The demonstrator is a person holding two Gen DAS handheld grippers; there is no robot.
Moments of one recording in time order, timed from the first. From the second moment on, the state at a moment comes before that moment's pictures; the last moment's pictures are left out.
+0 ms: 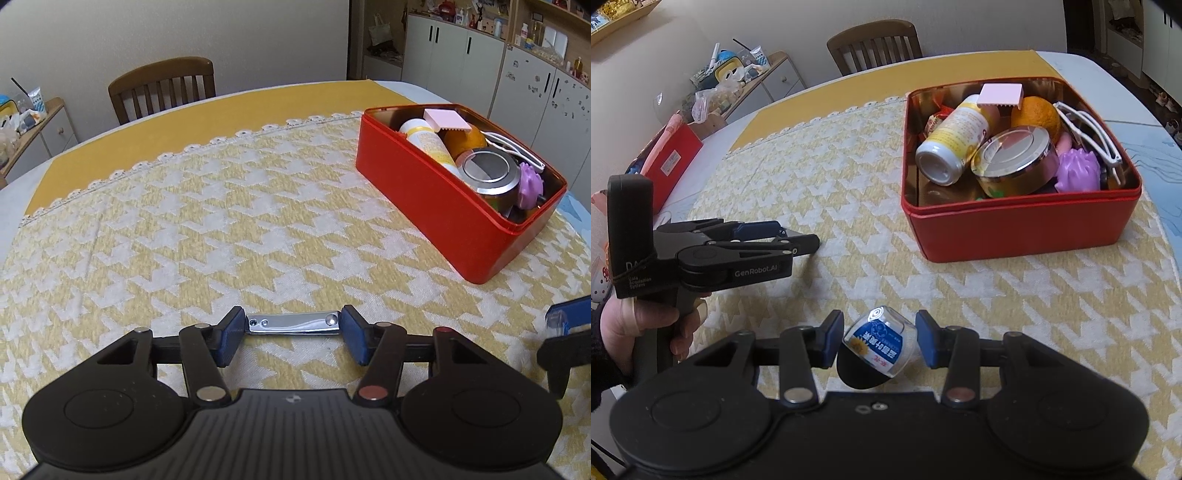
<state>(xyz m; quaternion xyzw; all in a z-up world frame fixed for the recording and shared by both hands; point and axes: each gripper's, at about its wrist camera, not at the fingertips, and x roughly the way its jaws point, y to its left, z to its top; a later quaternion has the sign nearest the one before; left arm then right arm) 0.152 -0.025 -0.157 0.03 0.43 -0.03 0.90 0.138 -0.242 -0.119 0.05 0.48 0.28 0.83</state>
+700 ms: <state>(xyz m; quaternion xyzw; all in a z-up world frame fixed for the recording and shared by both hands) 0.165 -0.058 -0.081 -0.02 0.40 -0.09 0.91 0.189 -0.298 -0.064 0.06 0.41 0.25 0.87</state>
